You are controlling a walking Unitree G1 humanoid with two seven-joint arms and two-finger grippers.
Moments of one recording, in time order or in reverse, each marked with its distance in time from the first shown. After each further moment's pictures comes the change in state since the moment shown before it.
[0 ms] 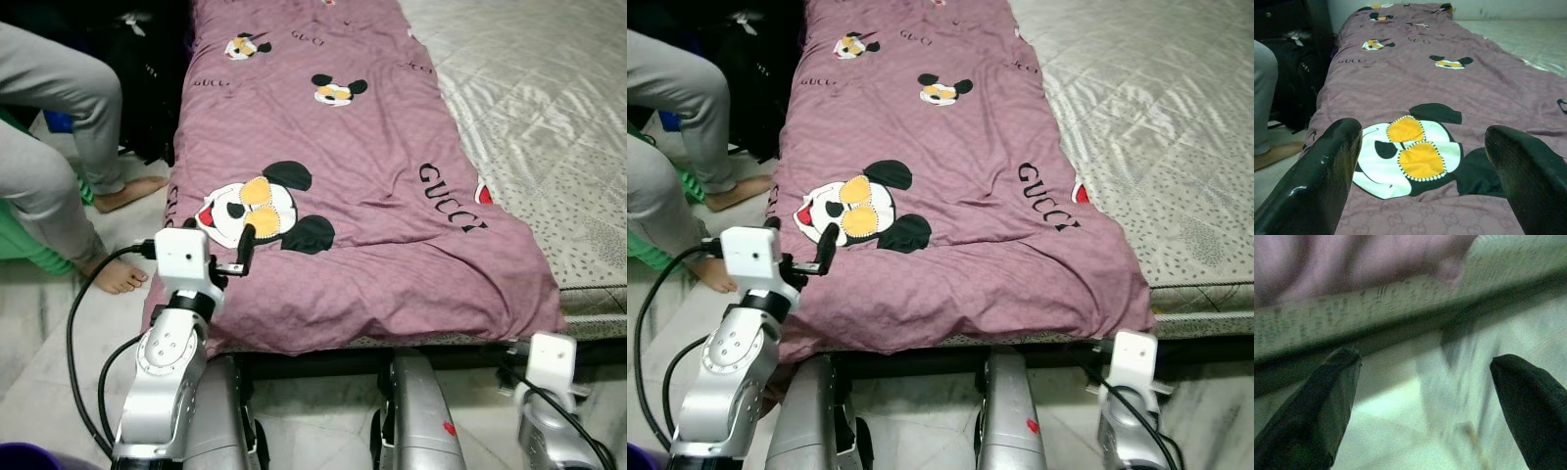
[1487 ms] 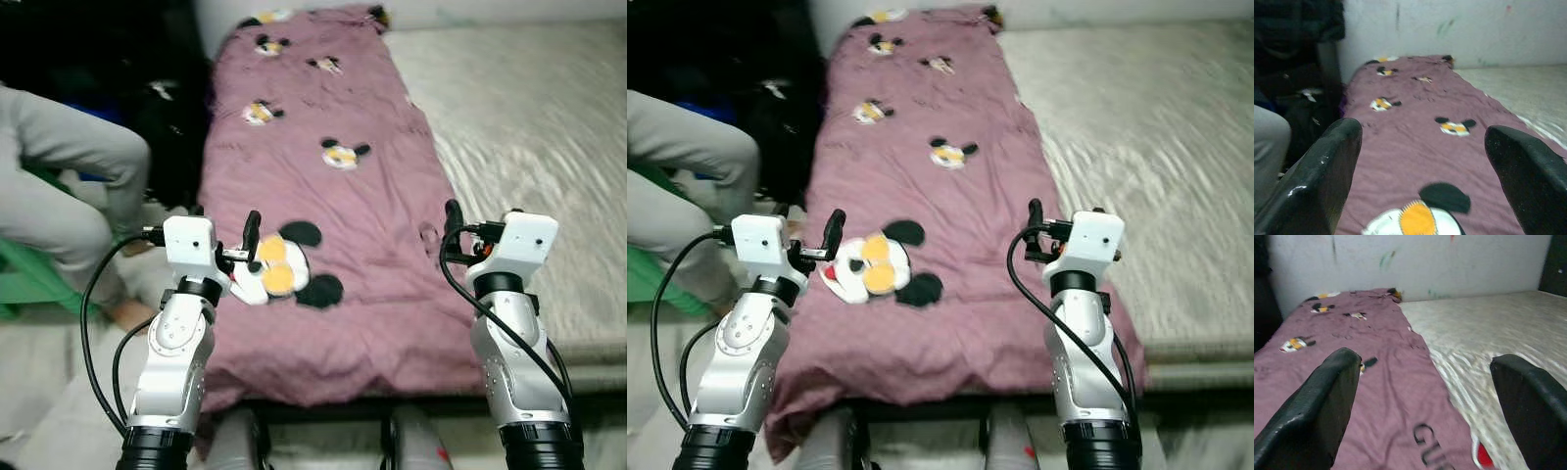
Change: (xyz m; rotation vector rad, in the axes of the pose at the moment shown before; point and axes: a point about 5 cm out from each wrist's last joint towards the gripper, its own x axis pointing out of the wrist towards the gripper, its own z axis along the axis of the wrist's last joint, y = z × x) left arm 0.018 -0.003 -0.001 -0.011 -0.066 -0.013; right arm -0.054 0.073 0.156 0.285 -0.613 0.359
